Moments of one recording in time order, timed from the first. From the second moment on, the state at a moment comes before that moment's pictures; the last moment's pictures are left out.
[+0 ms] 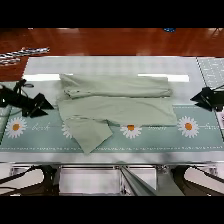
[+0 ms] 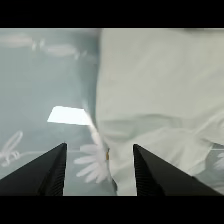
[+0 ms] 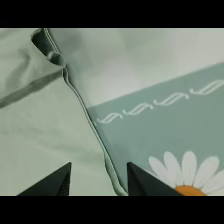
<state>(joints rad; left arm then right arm) 0.38 -1.33 0.92 1.04 -1.32 -1.45 -0.59 -1.27 0.99 -1.04 1.22 1.34</state>
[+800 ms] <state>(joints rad) 0.14 -1.22 0.47 0.72 -0.98 -1.36 -0.75 -1.03 0.67 -0.90 1.16 1.26</state>
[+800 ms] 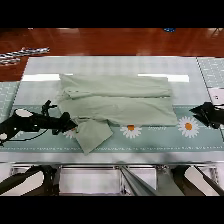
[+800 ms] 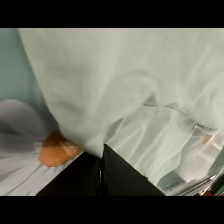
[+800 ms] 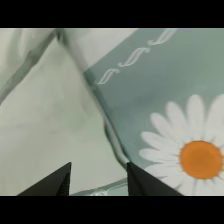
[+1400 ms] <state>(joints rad) 0.11 -1.24 0.51 0.70 -1.01 -1.32 -0.71 -1.15 0.53 -0.91 1.17 1.28</state>
